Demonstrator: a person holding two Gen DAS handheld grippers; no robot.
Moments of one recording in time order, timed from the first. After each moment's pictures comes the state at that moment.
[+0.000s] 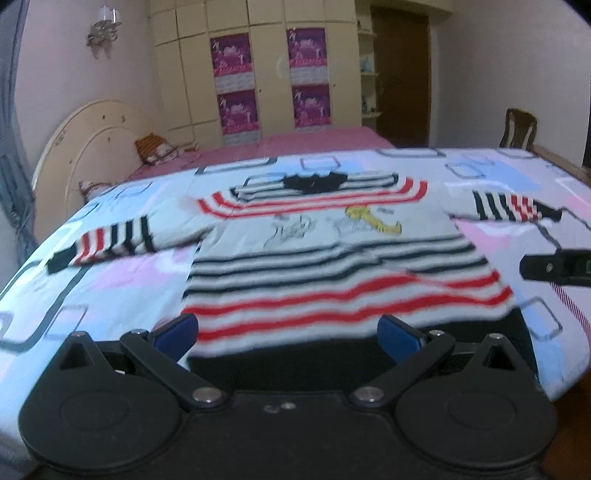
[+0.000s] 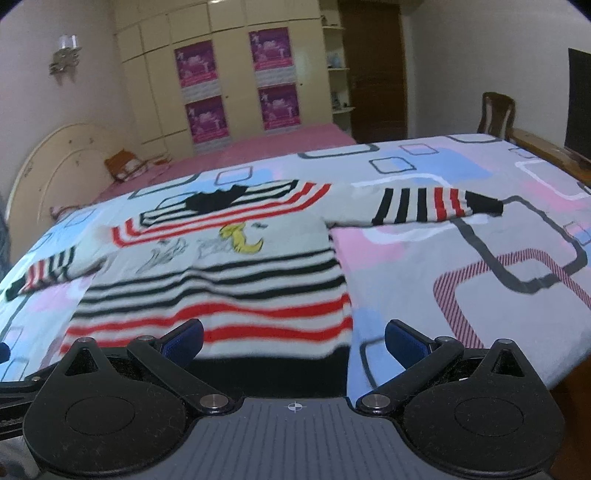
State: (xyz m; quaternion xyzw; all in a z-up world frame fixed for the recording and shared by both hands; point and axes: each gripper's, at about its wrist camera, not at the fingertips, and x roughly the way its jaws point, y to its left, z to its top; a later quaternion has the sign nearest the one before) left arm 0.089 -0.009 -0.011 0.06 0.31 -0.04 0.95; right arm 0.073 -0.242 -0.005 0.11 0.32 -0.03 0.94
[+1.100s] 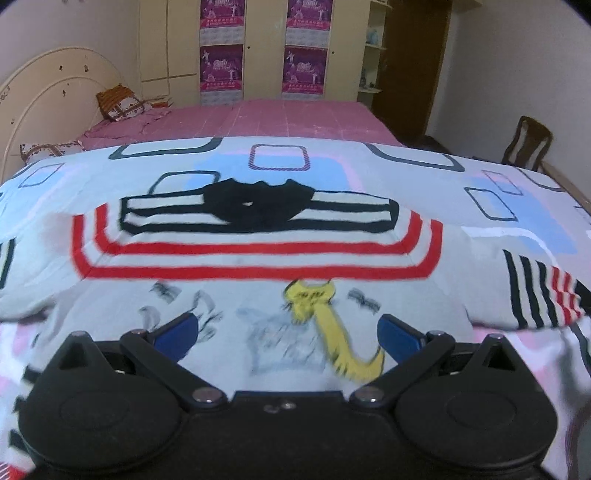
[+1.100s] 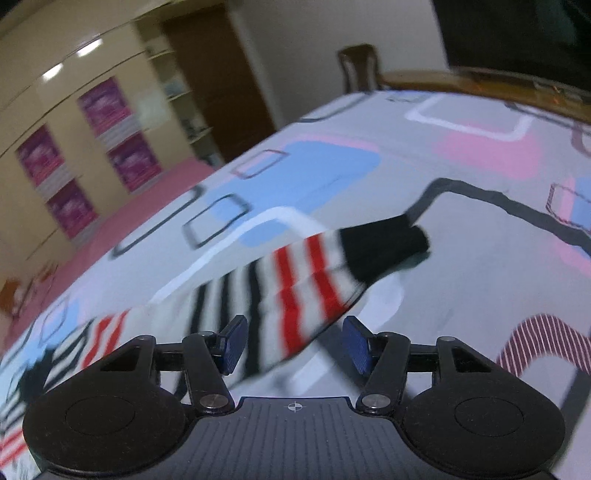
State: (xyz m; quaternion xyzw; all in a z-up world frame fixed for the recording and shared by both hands) left arm 0.352 -0.117 -0.050 0.00 0.39 -0.05 0.92; right arm 0.286 -0.524 -0.086 0.30 0.29 -0.22 0.88
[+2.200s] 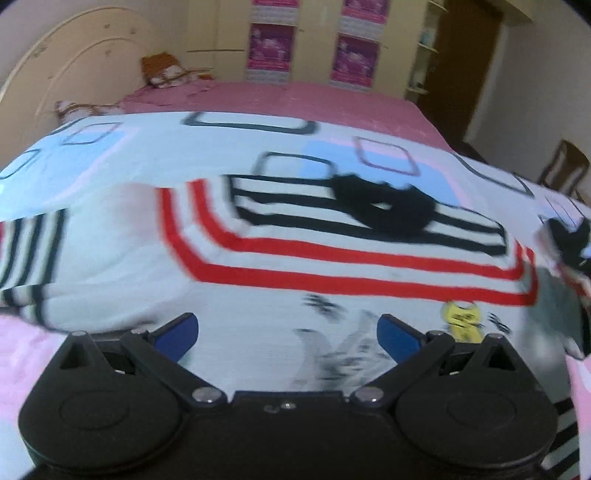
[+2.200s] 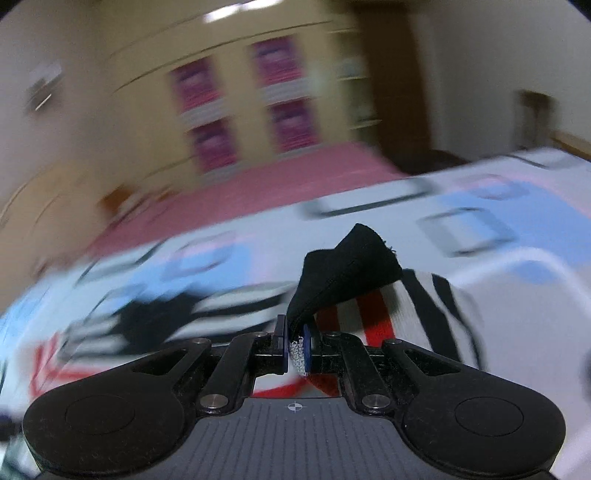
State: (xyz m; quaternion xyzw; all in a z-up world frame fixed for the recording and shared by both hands) left arm 0.386 0.036 -0.067 -0.05 0.41 0.00 0.91; right arm 0.374 -0.293 -0.045 0.13 0.29 0.04 0.95
